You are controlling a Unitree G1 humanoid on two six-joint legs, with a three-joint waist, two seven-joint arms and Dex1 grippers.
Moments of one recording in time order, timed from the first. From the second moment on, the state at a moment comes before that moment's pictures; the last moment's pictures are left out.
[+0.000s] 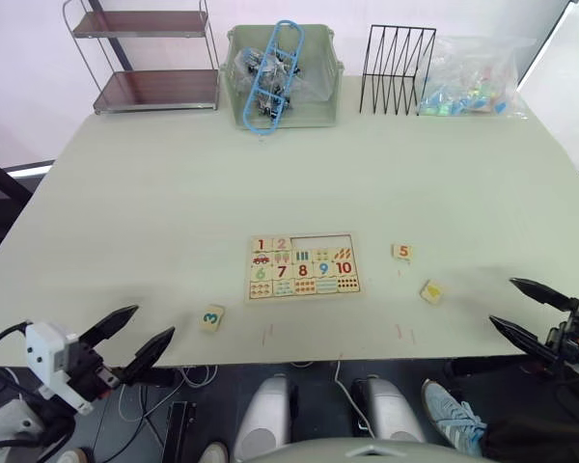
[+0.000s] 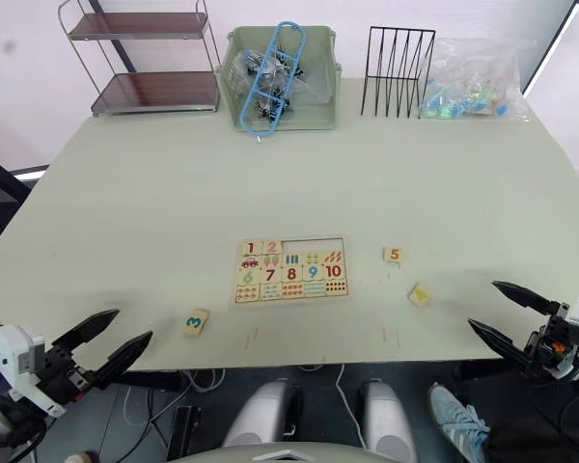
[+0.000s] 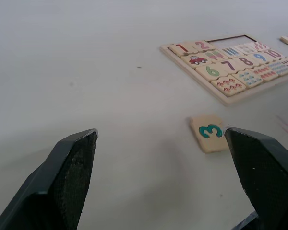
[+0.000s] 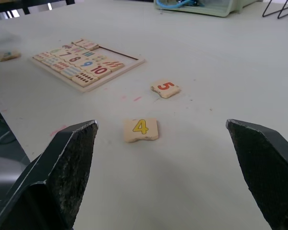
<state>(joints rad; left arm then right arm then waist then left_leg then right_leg) 0.56 0.48 0.62 -0.31 -0.59 0.19 -1.00 0.28 -0.66 -0.48 0.04 0.68 -0.05 1.32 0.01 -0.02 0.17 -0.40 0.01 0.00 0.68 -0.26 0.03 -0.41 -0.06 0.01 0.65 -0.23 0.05</state>
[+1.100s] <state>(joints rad) 0.69 0.25 0.18 -0.78 -0.28 0.45 -0.26 0.26 -0.85 -0.36 0.04 0.85 -0.14 1.61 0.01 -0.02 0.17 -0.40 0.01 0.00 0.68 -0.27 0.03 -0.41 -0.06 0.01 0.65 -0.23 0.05</state>
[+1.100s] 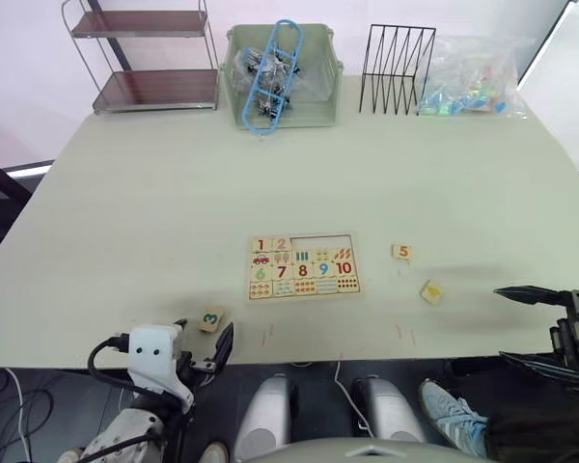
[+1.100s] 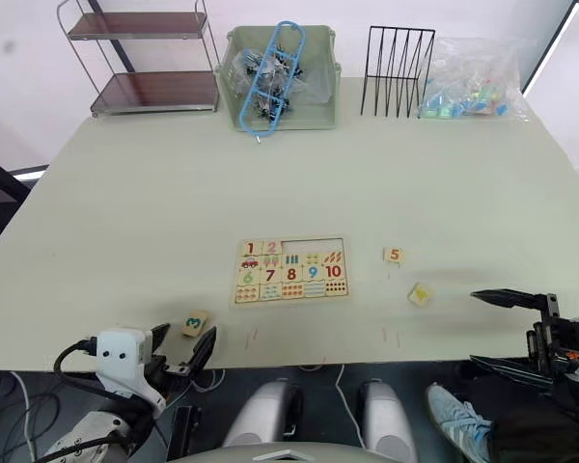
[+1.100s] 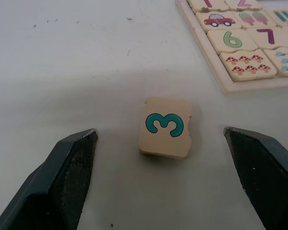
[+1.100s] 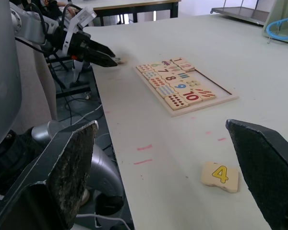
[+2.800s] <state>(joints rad) -0.26 0.82 0.04 -0.31 -0.42 0.48 -0.98 0.31 -0.60 -0.41 -0.16 0.78 -0.12 1.39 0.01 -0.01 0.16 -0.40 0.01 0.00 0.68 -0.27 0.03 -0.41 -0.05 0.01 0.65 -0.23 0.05</state>
